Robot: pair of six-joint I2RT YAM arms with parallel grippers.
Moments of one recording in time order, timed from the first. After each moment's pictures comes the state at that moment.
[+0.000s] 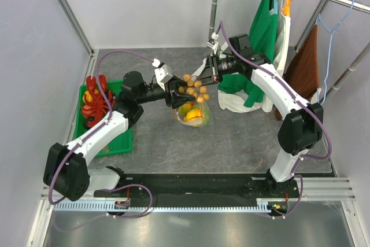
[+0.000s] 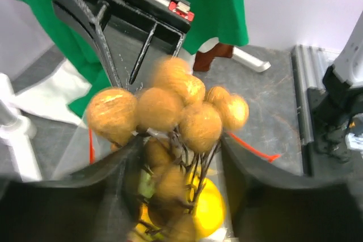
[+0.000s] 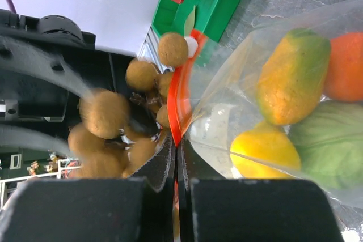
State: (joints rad) left arm -0.48 1.29 0.88 0.45 0.84 -0.05; right arm 0.37 1.77 1.65 -0.59 -1.02 0.45
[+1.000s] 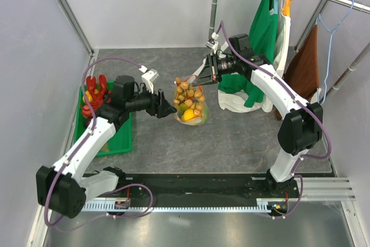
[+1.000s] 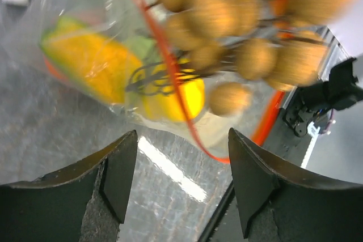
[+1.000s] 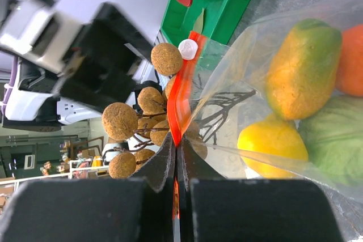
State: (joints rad) left arm -0.35 1.09 0.90 -0.29 0.66 -0.15; right arm 0.37 1.77 1.63 -0.53 -1.04 0.52
